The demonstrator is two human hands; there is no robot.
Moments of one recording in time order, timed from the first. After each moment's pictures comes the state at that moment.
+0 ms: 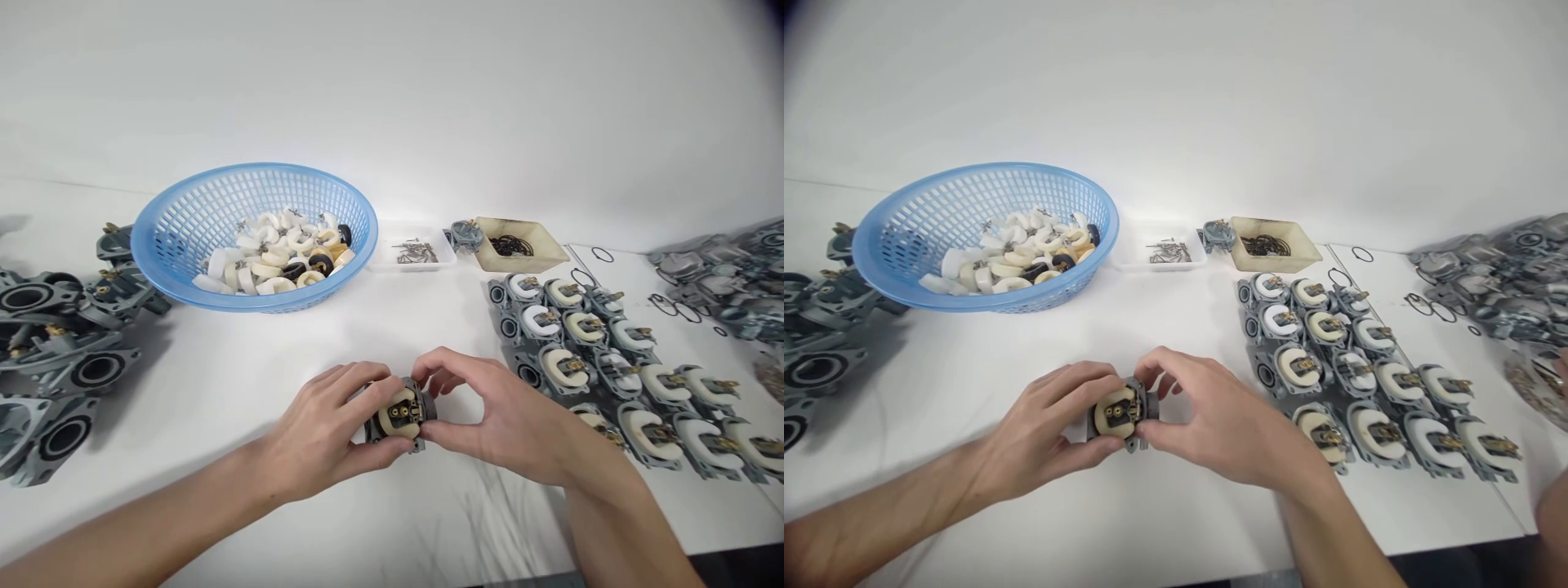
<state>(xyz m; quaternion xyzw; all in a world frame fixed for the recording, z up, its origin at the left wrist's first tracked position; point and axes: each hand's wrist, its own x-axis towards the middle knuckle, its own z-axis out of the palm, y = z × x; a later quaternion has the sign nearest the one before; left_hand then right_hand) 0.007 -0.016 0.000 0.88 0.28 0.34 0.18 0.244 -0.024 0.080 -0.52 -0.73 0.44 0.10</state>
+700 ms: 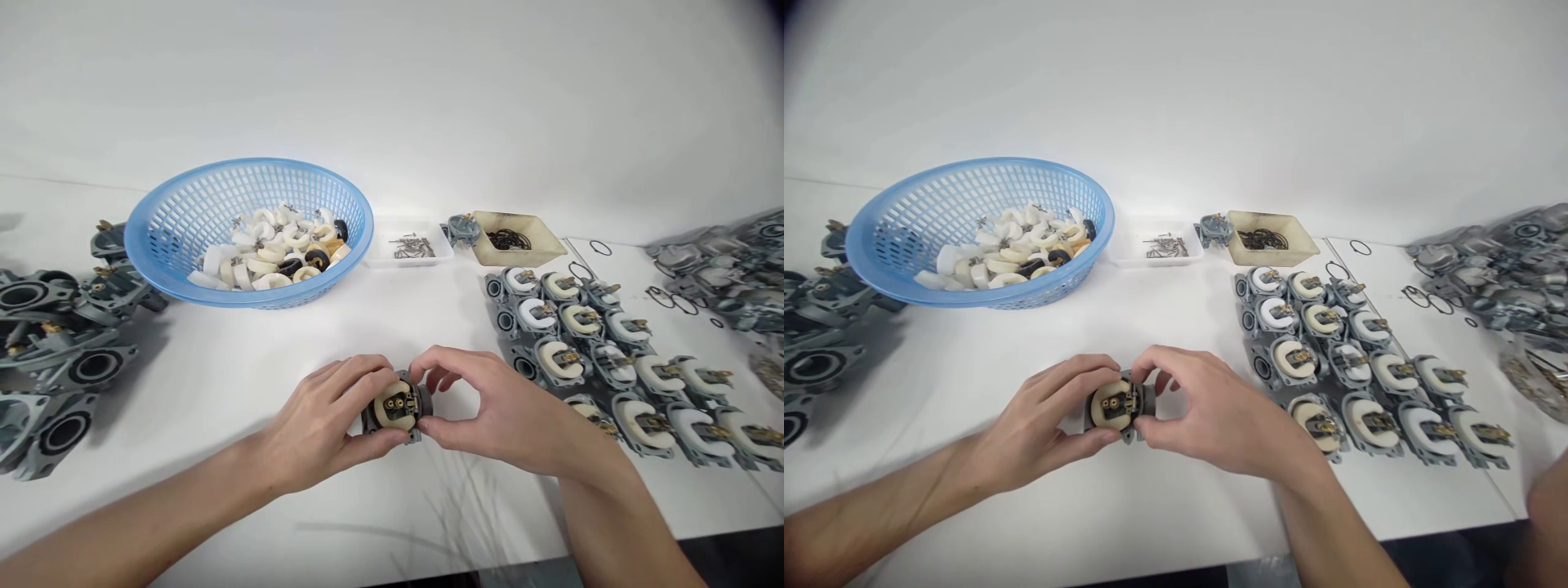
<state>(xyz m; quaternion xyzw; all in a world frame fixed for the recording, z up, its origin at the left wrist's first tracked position) 0.006 -0.016 -0.001 0.88 0.27 0.35 0.17 0.243 -0.025 0.079 -0.50 -0.75 0.42 0.13</state>
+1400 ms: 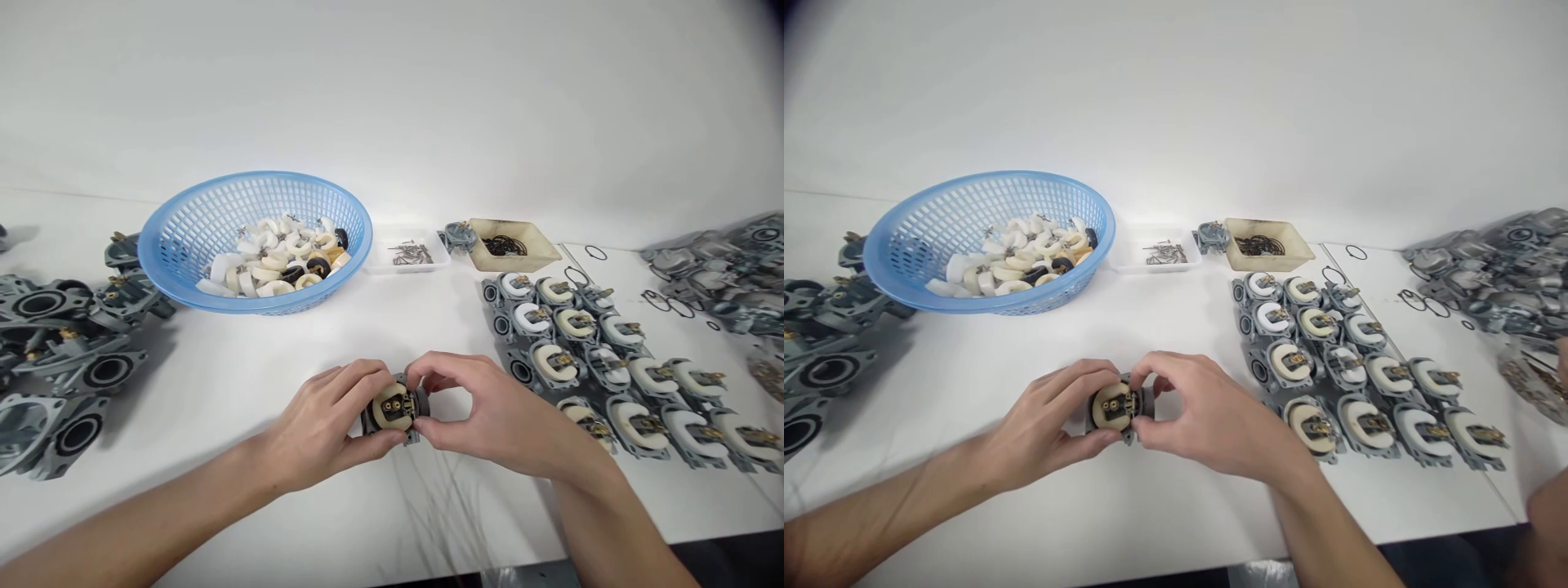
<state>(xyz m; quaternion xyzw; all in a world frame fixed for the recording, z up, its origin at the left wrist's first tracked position) 0.006 -0.015 -0.001 0.89 0.27 0.33 0.18 0.238 -0.027 0.080 -0.50 -0.73 0.44 0.14</state>
